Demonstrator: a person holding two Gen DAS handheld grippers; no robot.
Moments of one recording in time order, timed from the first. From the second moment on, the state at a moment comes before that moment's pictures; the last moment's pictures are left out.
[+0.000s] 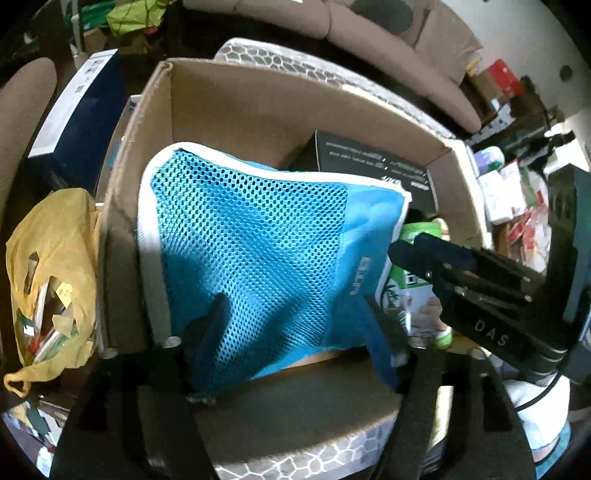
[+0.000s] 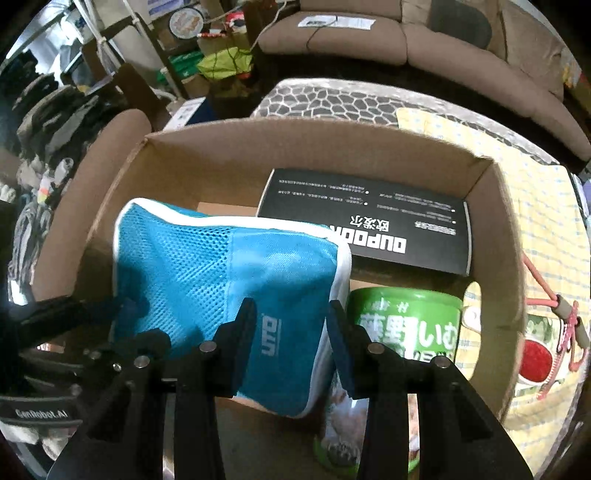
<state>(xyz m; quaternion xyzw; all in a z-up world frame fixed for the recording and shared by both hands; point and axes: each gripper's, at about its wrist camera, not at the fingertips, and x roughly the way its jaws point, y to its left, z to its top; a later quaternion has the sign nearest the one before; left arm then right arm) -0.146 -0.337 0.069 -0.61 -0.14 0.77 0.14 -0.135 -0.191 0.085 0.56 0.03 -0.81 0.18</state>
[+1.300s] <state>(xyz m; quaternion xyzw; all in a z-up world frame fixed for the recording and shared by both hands) -0.144 0.018 0.097 -0.59 0.03 0.75 0.28 -0.092 0.212 0.087 0.54 -0.11 -0.84 0.00</state>
